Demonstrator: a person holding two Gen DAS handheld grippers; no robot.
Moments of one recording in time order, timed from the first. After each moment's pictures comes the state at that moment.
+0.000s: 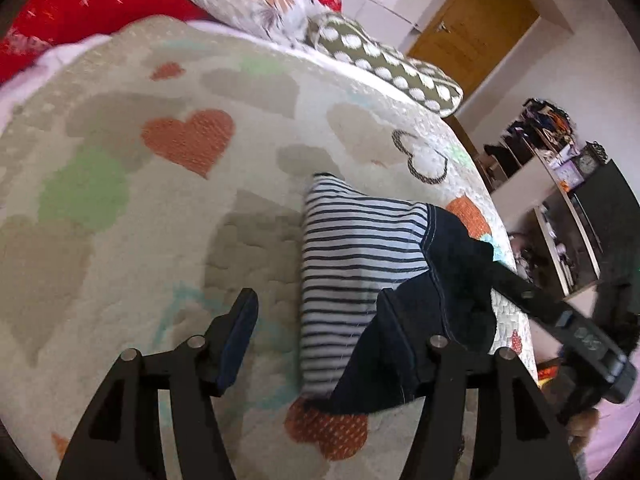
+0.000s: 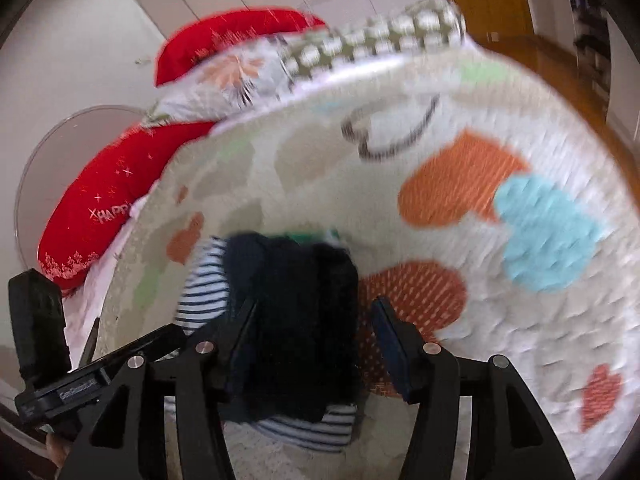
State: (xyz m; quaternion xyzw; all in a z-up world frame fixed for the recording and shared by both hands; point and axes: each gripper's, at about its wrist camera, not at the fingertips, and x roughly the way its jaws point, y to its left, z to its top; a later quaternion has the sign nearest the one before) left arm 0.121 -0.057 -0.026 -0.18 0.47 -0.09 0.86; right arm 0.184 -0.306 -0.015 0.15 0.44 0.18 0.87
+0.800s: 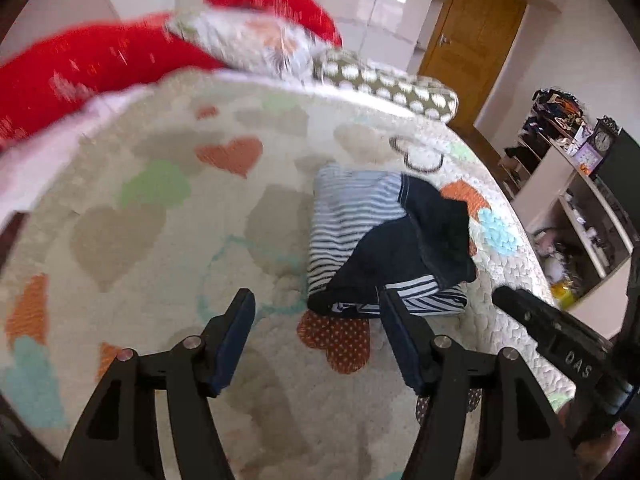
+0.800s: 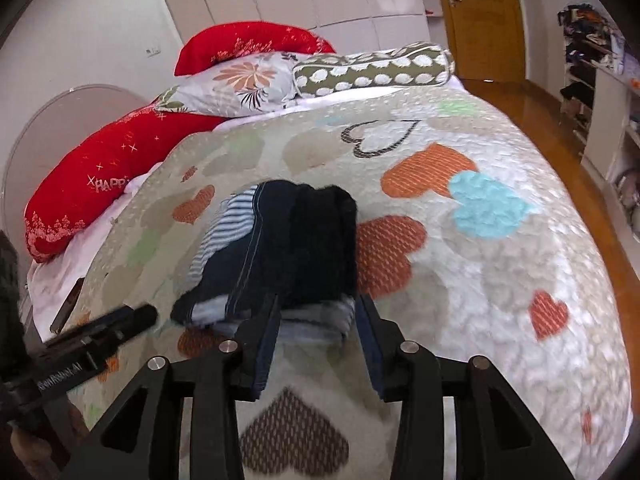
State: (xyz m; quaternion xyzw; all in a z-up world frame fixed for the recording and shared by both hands) left arm 0.022 -0.086 0.014 -0.09 0.41 -0.02 0.91; right arm 0.084 -0.300 -0.002 0.09 0.41 0.14 0.89
